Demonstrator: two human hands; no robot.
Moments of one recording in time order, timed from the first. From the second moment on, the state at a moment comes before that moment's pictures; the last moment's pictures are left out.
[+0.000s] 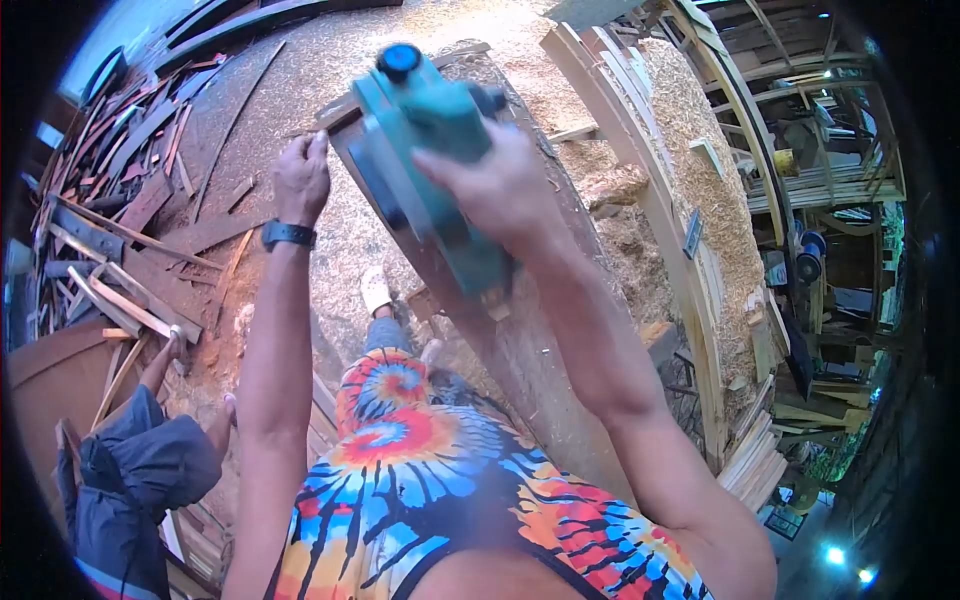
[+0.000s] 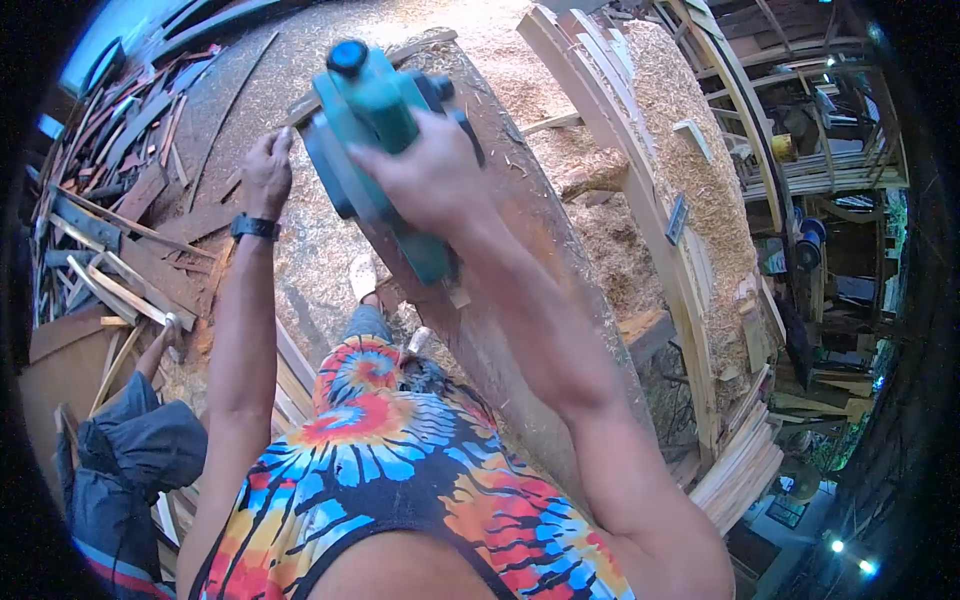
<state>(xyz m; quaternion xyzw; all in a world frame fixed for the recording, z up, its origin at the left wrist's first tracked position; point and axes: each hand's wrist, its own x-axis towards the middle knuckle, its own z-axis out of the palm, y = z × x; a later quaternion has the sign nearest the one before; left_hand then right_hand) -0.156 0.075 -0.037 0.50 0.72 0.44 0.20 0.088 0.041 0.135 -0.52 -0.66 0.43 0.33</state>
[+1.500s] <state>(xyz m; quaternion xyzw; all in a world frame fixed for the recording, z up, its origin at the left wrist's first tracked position) -0.185 0.035 -0.081 0.44 0.72 0.46 0.28 0.093 0.031 0.111 -0.60 -0.65 0.37 0.27</state>
